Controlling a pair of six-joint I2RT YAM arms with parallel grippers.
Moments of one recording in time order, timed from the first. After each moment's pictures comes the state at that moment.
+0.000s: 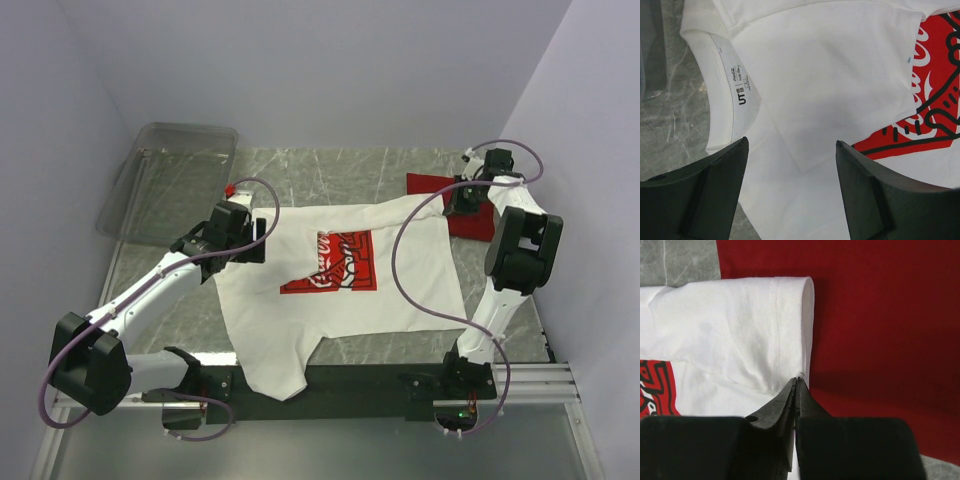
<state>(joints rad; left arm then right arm) -0.47 1.23 0.88 -0.45 -0.18 -0.31 -0.26 2.01 1.53 -0.61 -0.41 -0.09</state>
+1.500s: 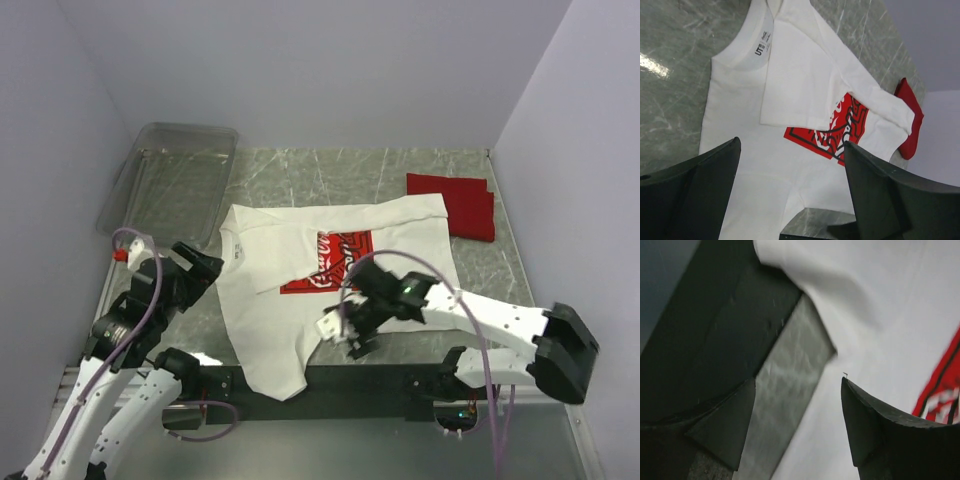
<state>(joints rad) -0.40 0.50 0.77 -0.86 -0.26 -1.07 0.88 1.15 0.73 -0.69 -0.69 -1.04</state>
